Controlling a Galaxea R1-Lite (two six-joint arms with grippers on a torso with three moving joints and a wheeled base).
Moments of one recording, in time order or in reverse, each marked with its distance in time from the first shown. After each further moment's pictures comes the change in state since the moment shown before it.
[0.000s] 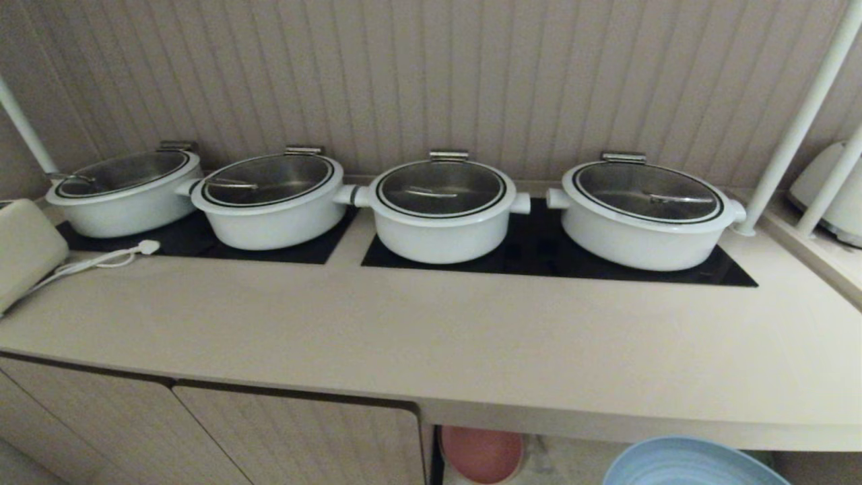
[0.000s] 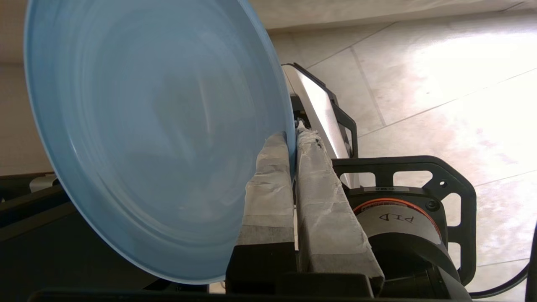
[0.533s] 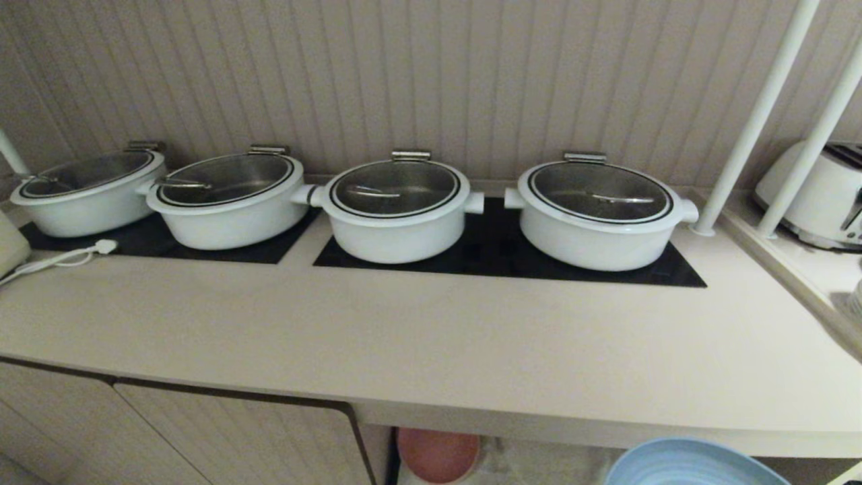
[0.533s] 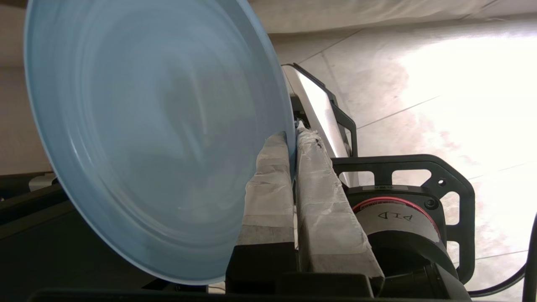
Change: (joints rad) left arm 0.000 0.000 0.000 0.000 0.000 0.000; right arm 0.000 -0.010 -0.001 0.009 -0.002 -0.001
